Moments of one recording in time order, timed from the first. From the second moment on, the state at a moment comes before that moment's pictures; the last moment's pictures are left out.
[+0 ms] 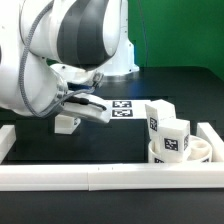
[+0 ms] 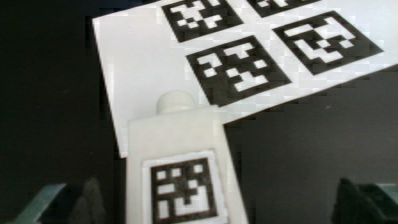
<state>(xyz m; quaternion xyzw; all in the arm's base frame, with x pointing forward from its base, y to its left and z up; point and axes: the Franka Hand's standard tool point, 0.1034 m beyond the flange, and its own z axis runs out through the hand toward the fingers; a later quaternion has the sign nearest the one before) 0.423 -0.104 0.026 -0.86 0.19 0.46 0.07</state>
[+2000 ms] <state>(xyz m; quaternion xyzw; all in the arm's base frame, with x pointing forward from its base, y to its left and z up) 0.475 -0.085 0.093 -0.94 0.12 0.30 0.09</state>
